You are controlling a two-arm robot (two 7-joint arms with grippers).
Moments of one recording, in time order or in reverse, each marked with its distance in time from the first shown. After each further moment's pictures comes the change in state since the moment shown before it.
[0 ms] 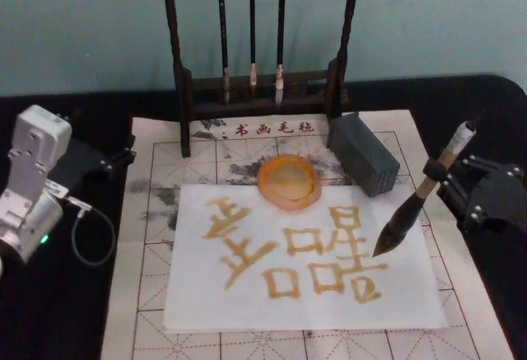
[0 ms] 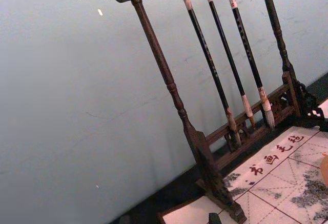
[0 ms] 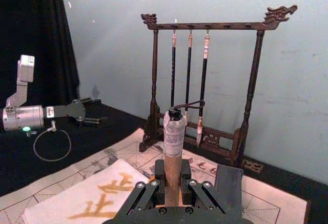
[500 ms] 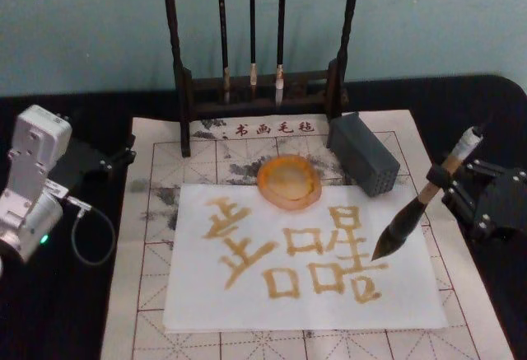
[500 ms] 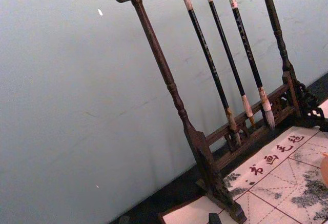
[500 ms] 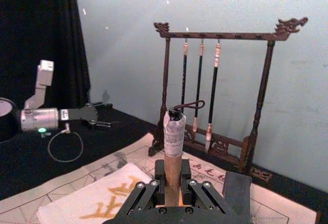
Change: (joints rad) left arm 0.000 0.000 0.000 0.000 0.000 0.000 0.000; right arm -0.043 0.023 0.022 -0.024 0.022 -0.046 0.043
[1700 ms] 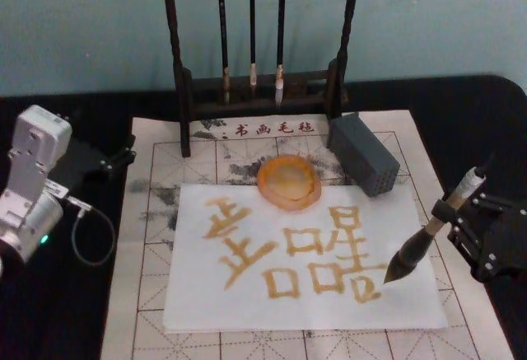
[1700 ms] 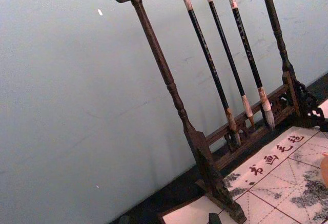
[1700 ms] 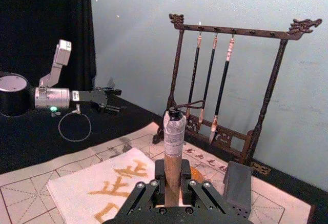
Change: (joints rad) left arm 0.000 0.000 0.000 0.000 0.000 0.000 0.000; right arm -0.111 -0.010 0.043 -0.024 -0.091 -0.087 0.023
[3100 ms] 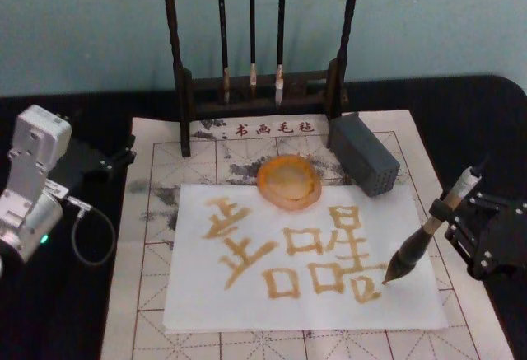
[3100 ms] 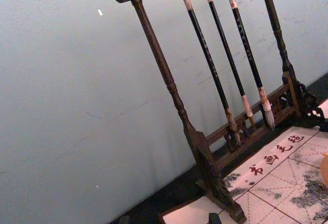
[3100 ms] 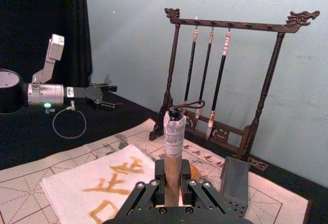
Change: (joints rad) left arm 0.000 0.000 0.000 0.000 0.000 0.000 0.000; right arm 0.028 -0.010 -0.017 0.031 -0.011 0.003 -0.004
